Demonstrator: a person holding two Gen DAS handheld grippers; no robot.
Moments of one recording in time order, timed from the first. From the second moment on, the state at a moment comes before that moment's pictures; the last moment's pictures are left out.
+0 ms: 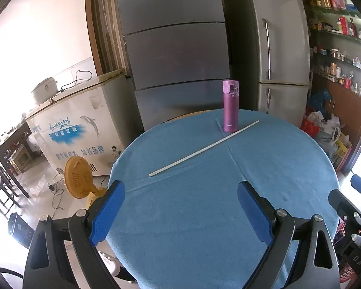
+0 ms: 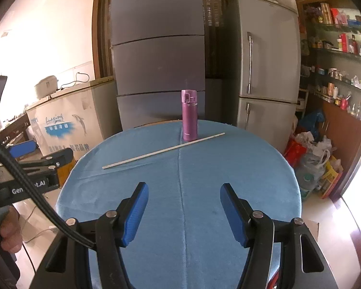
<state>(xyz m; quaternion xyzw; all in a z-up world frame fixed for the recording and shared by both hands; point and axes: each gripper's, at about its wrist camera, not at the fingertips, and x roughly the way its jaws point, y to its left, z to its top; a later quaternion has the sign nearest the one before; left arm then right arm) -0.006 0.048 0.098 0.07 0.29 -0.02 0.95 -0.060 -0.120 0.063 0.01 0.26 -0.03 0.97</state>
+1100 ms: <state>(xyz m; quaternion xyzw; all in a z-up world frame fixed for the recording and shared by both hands) -0.009 0.013 0.096 0.09 0.29 -0.06 0.95 -0.062 -0.152 0.056 0.04 0.27 -0.05 0.96</state>
